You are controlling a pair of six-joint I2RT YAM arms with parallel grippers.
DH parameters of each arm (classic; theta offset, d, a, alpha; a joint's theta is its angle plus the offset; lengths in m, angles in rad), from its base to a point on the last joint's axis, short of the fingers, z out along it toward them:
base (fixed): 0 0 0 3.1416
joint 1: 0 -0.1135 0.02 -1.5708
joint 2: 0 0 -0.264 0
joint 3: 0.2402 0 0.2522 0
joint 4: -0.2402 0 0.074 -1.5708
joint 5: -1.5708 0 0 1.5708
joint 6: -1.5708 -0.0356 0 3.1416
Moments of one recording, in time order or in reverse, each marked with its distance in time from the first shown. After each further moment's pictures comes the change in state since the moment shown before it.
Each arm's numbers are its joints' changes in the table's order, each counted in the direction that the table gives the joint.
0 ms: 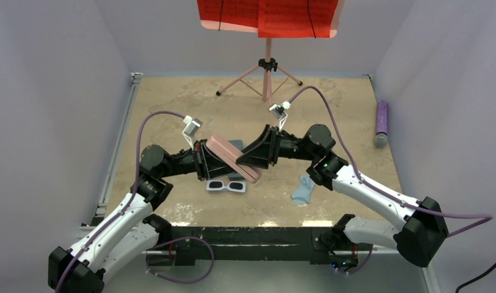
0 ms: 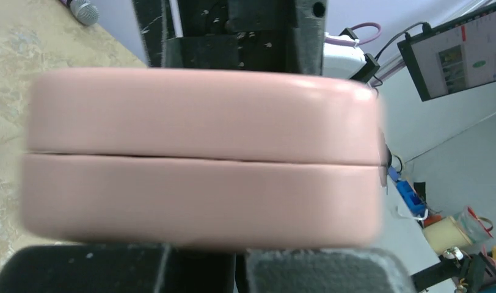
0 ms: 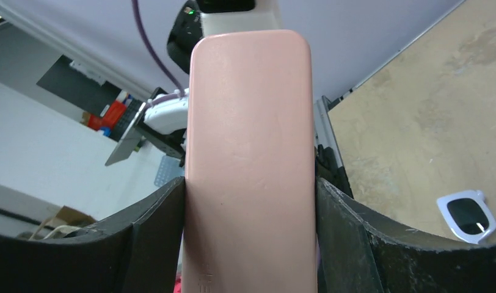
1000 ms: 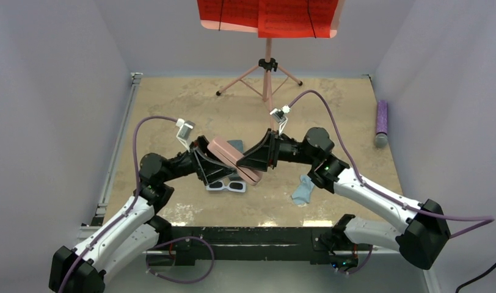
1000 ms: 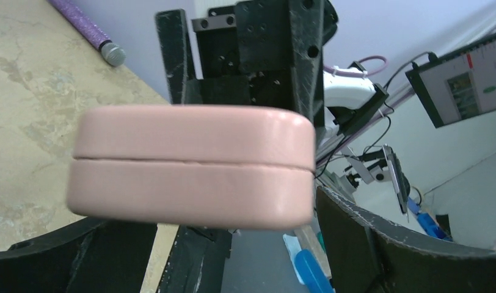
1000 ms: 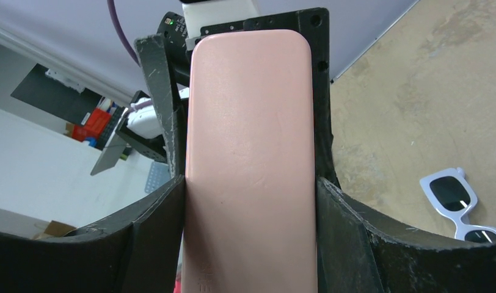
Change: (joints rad) left arm -0.021 0.032 -0.113 0.172 0.082 0.013; right arm -0.019 0.029 -0.028 -0.066 -0.039 0.029
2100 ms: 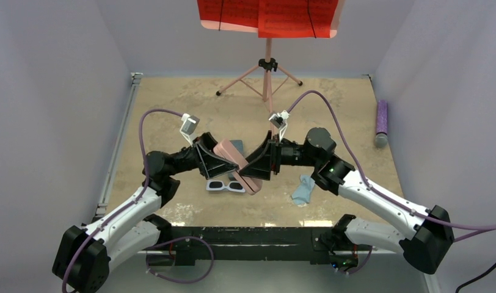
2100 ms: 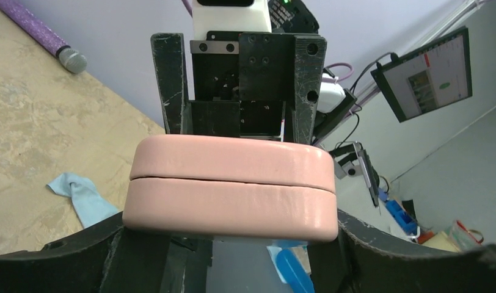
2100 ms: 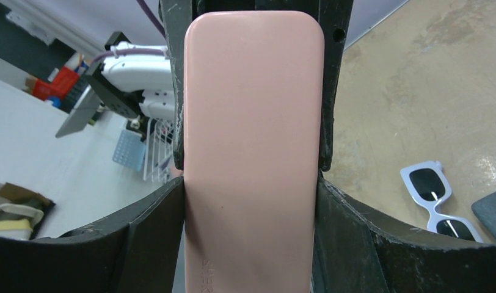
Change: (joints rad) left arm -0.002 -0.179 0.002 0.315 -0.030 0.157; right arm -0.007 0.044 0.007 -0.109 0.039 0.162
